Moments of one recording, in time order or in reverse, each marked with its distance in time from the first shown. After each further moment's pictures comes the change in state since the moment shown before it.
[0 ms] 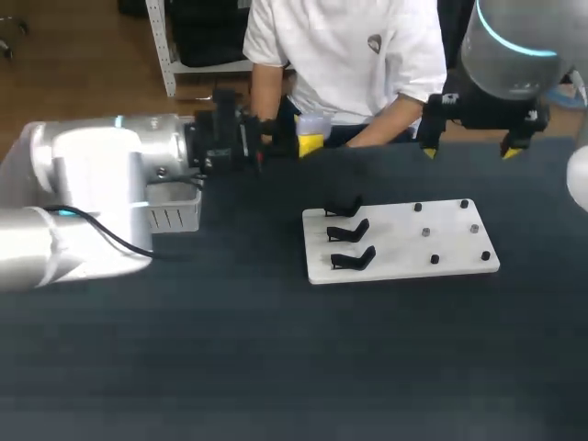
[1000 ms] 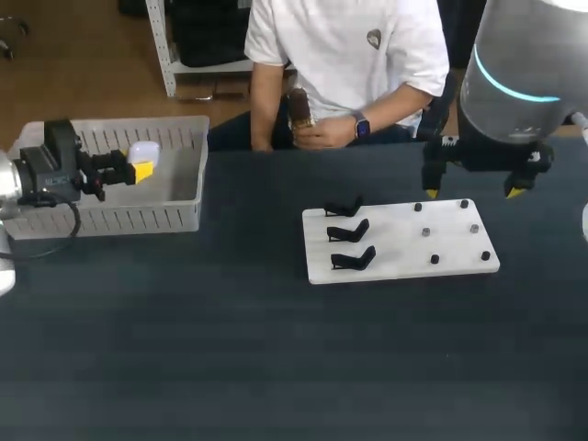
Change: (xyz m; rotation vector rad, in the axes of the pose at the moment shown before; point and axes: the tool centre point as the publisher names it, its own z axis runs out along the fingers) left arm 0.099 0.058 -0.256 -0.420 0.296 -0.225; right arm 0.051 -0.001 0.004 0.023 0.052 -0.020
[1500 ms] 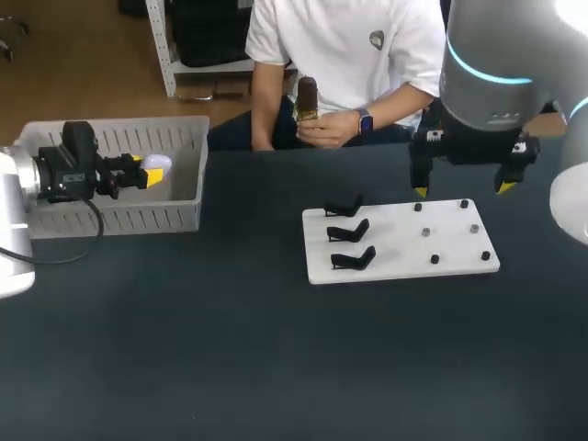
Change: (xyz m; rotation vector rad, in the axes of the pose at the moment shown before) left arm 0.025 0.026 0.029 0.003 0.081 -0.037; right arm -0.001 0.014 -0.007 0.031 0.036 -0.029
